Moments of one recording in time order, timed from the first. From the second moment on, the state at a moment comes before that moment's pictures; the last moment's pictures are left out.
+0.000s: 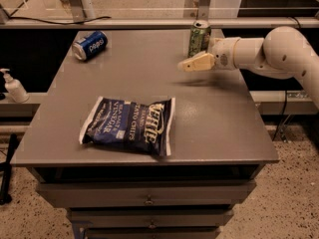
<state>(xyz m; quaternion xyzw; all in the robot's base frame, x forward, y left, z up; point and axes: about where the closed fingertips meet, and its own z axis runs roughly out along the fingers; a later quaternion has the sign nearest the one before) 0.742 -0.125 0.864 -0.35 0.73 0.25 0.53</state>
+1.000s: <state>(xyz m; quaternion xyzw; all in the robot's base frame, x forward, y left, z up) 0.808 -0.144 0.849 -0.28 0.72 0.22 0.59</state>
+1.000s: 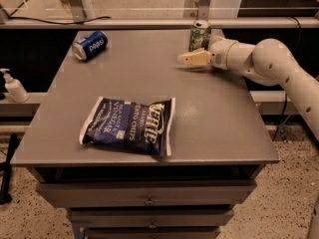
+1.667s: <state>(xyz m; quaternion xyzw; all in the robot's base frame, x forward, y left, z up) 0.794 -0.118 0.862 -0.24 0.73 0.31 0.55</state>
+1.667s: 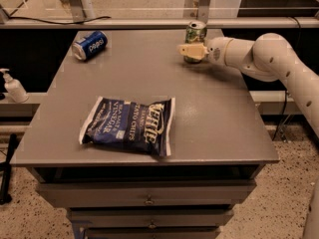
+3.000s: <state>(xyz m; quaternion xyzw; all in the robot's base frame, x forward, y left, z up) 0.707 0.013 0.963 -0.27 0.62 0.49 0.56</state>
